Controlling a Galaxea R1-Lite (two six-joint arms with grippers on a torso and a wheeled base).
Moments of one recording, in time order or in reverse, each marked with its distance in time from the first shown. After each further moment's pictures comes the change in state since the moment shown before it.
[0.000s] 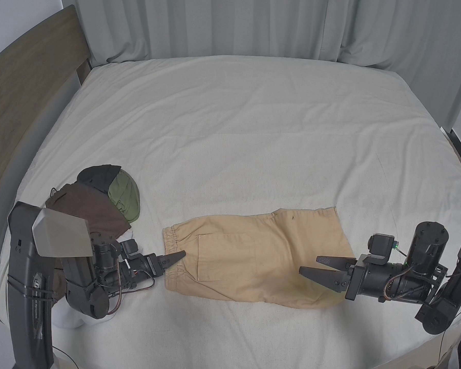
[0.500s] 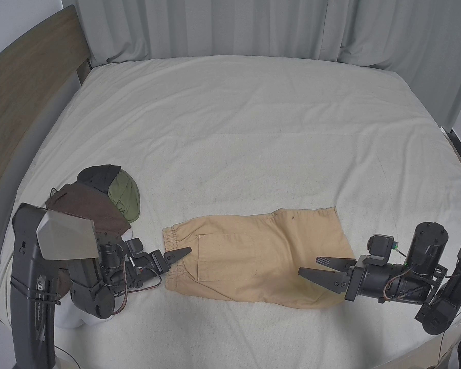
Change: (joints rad) left arm -0.034 0.012 -0.033 0.000 0.002 -0.145; right arm 0.004 0.001 0.001 0.000 -0.002 0.000
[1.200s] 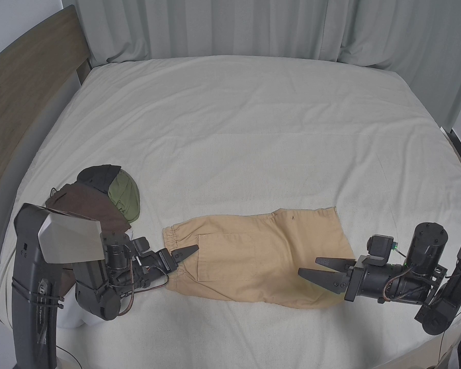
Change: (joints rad) left arm -0.055 -0.016 -0.010 0.000 0.060 -0.043; right arm 0.002 0.002 0.000 0.000 0.000 0.001
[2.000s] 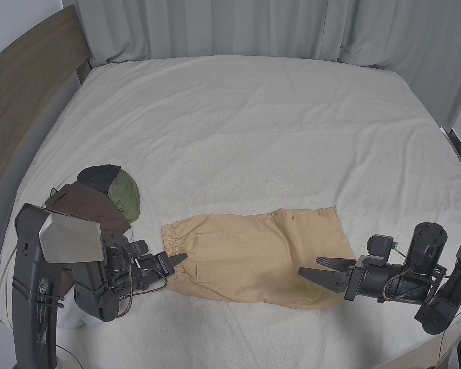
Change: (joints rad) left arm 0.011 0.010 0.015 0.000 -0.008 0.019; right arm -0.006 0.005 -0.001 0.000 0.000 0.001
